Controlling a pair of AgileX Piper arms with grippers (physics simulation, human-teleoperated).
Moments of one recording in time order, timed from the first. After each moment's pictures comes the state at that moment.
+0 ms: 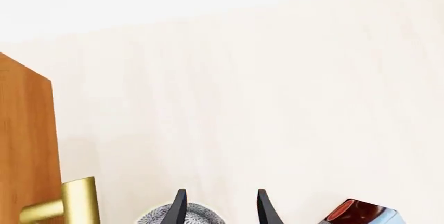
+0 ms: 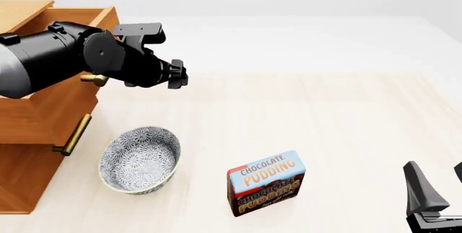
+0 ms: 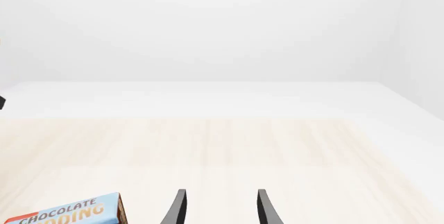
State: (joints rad) left arm -0.39 1.56 -1.27 0.59 -0.20; right arm 0.00 0.00 0.00 0.00 0.00
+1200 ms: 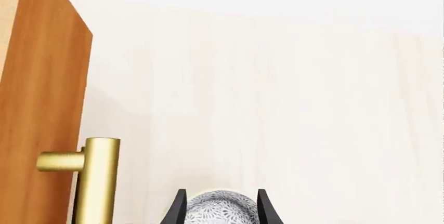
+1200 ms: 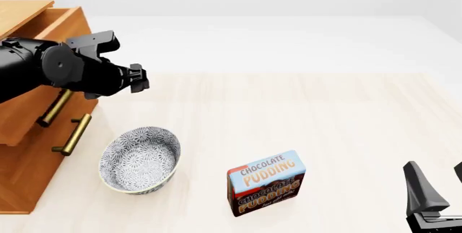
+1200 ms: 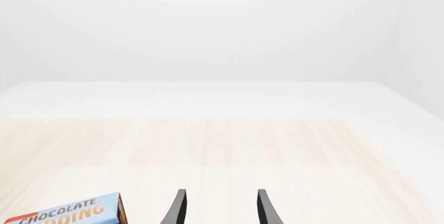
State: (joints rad) left arm -0.20 1.48 -1.12 0.53 -0.28; right arm 0.00 0.00 0.00 0.00 0.00
